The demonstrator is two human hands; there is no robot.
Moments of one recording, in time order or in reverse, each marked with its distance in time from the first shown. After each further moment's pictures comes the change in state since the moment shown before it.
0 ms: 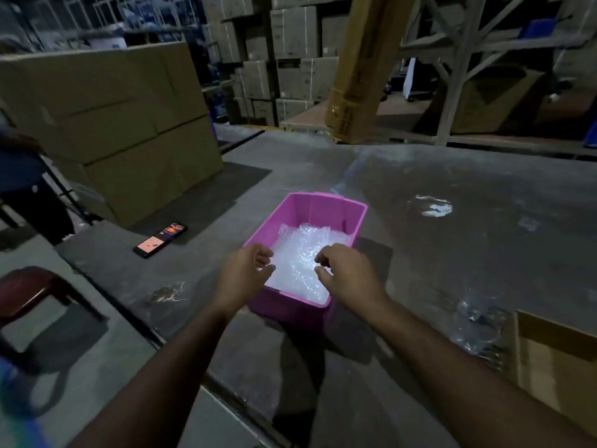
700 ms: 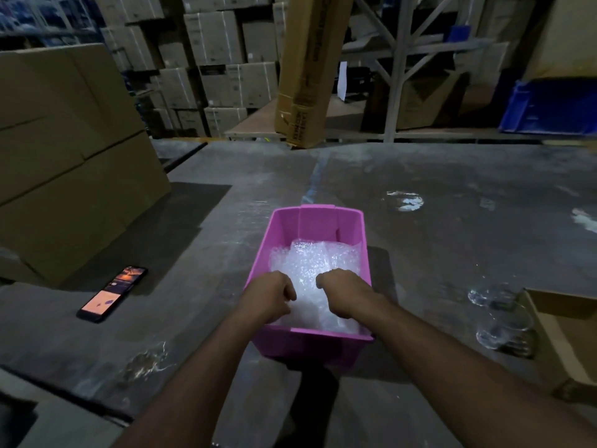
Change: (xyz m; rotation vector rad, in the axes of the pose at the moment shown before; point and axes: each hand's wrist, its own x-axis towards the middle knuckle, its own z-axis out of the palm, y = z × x) left_hand 0.082 -0.029 0.016 0.318 -0.563 0.251; right_hand 0.064 -0.015 0.065 -0.385 -0.432 0.321
